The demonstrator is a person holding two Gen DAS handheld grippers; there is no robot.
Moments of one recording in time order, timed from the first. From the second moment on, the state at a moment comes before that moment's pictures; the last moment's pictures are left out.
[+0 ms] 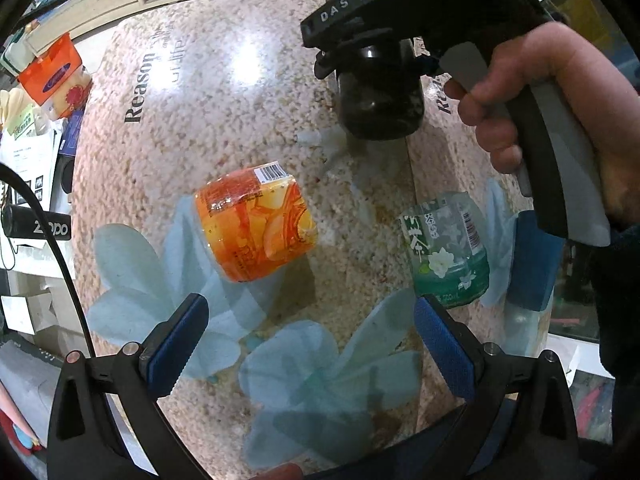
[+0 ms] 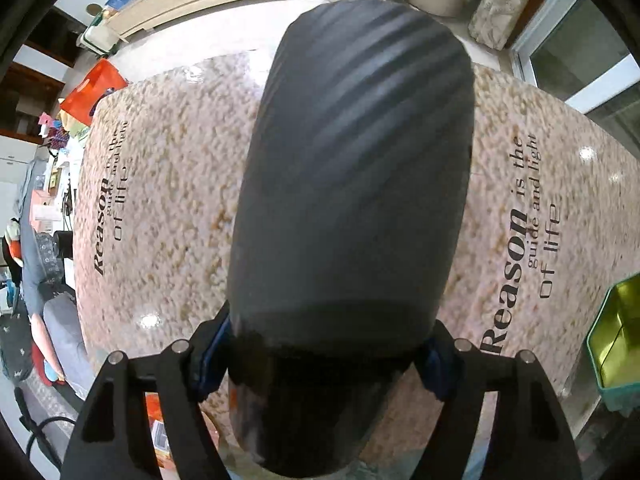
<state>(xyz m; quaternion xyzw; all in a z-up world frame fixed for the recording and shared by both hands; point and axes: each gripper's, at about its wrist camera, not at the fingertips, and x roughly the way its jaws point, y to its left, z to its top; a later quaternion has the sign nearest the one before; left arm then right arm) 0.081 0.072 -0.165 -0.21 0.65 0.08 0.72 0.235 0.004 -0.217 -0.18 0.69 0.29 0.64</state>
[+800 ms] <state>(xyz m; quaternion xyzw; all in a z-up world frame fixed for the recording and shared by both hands) 0.059 0.054 -0.156 -0.19 0.65 0.08 0.73 0.211 -0.126 -0.118 -0.12 0.61 0.34 0.71</state>
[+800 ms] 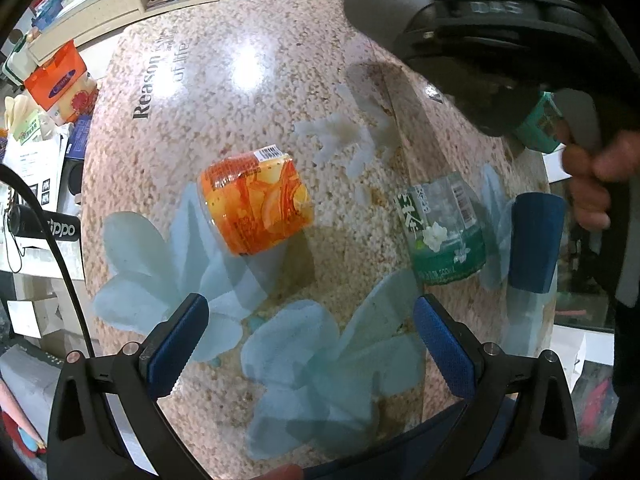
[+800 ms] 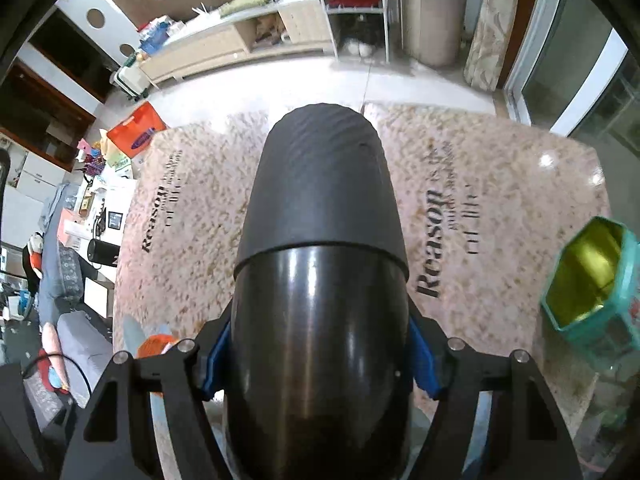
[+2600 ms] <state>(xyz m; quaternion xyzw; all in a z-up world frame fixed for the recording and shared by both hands) -0.042 -0.017 -0.196 -0.10 0.67 0.03 0.74 -0.038 -0.227 -0.189 -0.09 0.62 0.28 0.73</state>
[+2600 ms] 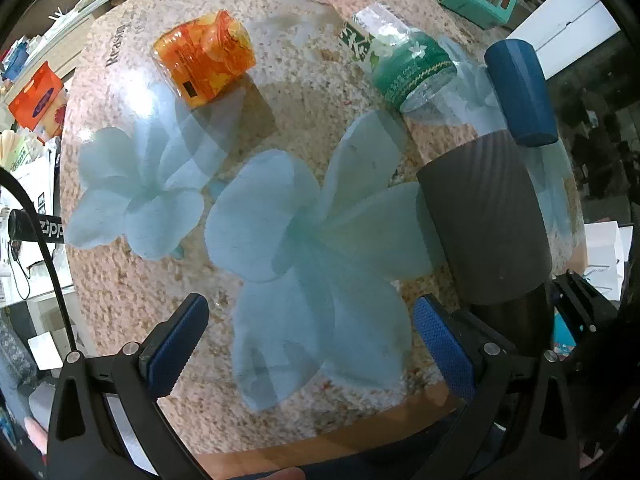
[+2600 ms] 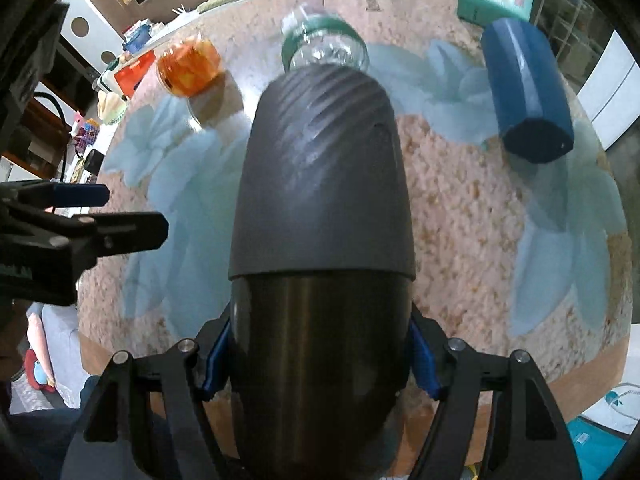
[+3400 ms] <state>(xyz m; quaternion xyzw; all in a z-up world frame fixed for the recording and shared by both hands) -0.056 -0.011 -0.182 -0.12 0.66 0.02 0.74 -0.029 -0.234 -0.180 -0.10 0.62 0.26 0.73</state>
